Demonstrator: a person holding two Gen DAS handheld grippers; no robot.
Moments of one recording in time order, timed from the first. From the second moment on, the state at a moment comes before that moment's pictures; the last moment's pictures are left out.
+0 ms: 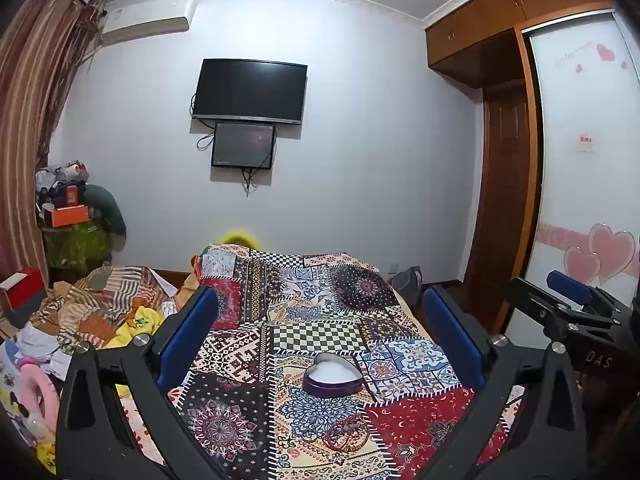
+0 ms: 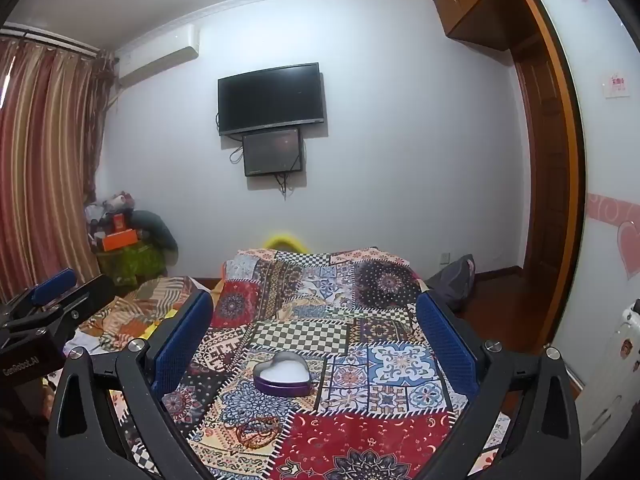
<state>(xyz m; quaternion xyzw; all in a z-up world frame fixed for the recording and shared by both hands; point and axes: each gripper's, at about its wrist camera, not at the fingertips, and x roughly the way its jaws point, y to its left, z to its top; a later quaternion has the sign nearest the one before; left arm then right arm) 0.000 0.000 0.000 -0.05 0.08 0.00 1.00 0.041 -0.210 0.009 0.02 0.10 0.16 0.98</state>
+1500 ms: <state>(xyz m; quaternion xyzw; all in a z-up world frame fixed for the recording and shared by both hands) 0.012 0.007 -0.008 -0.06 0.10 0.02 0.99 0.041 -0.210 0.012 0.03 0.11 0.17 0.98</state>
